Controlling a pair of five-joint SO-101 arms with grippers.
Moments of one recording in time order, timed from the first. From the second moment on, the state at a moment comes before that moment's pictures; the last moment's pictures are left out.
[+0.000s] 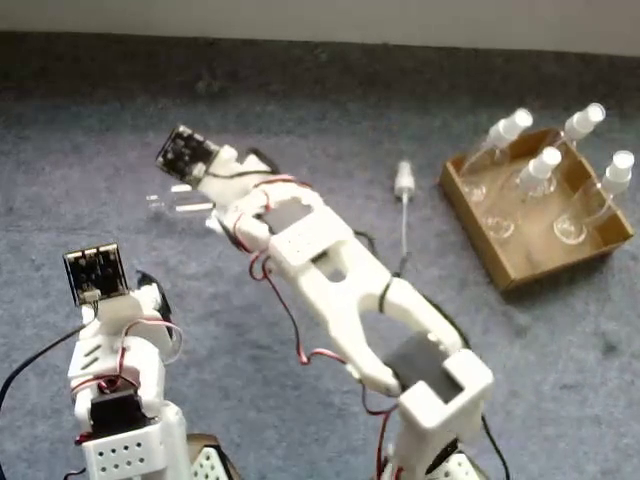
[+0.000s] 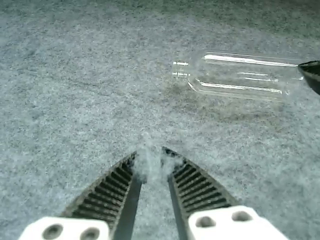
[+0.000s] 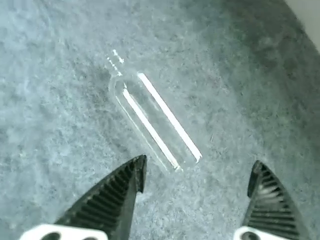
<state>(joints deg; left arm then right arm) -20.4 -104.3 94.2 52.2 5.9 -42.3 14.0 1.4 35.1 29.6</state>
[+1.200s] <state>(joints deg) -20.4 -104.3 94.8 52.2 5.8 -41.2 74.4 -82.7 73.4 42.1</state>
